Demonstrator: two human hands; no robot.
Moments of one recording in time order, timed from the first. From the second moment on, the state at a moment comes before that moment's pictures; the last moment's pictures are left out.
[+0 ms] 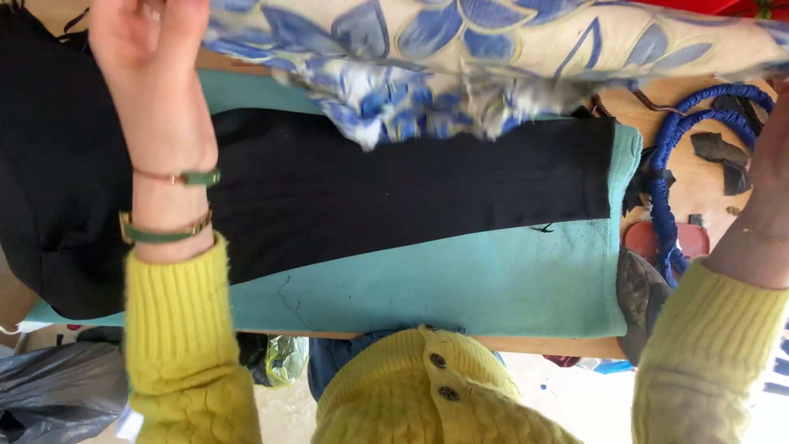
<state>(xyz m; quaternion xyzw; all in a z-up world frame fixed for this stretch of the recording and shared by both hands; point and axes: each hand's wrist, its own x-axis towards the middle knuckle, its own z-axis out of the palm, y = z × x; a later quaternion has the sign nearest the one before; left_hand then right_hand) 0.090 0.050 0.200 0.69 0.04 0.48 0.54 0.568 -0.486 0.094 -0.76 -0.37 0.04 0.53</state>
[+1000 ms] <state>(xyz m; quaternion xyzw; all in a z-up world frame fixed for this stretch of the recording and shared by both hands) 0.111 -0.166 0.013 0.91 0.22 0.24 0.26 0.249 -0.289 0.012 -0.79 -0.54 -0.01 0.28</state>
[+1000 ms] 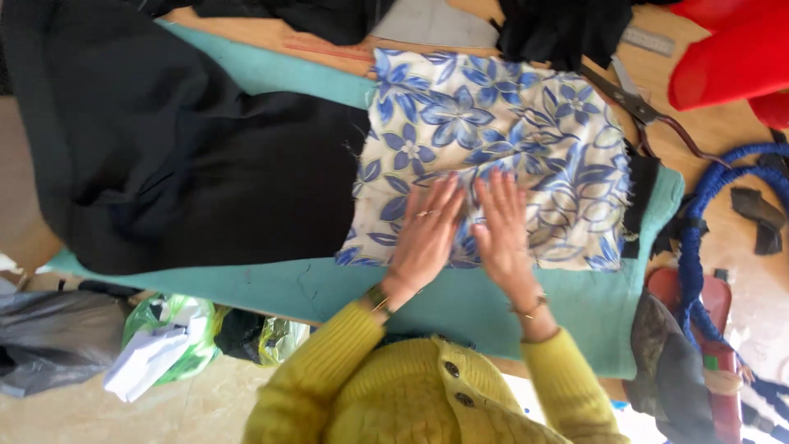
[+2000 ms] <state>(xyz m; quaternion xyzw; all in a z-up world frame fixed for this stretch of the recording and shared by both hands) 0.106 -0.163 -0.026 0.97 0.19 0.10 0.08 0.324 -0.620 0.095 -0.99 0.02 0.08 0.09</state>
